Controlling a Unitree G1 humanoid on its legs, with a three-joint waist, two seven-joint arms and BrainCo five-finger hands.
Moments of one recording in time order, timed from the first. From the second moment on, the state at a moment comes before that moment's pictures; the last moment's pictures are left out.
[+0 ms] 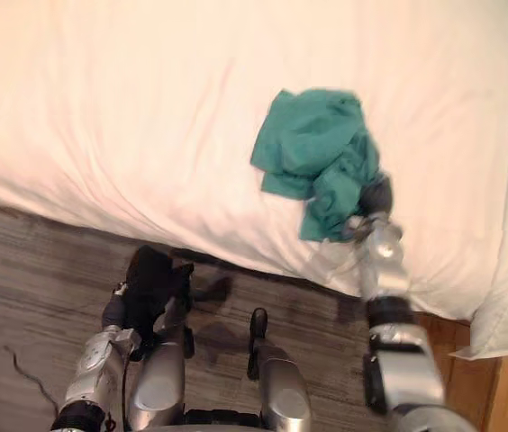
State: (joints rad) left arm -0.02 0.10 0.09 0.60 -0.48 -0.13 -0.01; right arm -0.40 -0.23 -0.12 0.55 0.51 -0.19 0.05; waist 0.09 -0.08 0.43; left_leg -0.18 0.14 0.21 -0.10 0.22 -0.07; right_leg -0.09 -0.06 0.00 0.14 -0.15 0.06
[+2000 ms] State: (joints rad) left arm 0.13 0.00 0.24 1.00 -0.18 -0.08 -0.19; right arm 0.19 0.02 -0.50 0.97 0.03 -0.06 0.27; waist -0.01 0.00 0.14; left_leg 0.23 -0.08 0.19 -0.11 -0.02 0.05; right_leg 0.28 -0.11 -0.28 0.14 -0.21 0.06
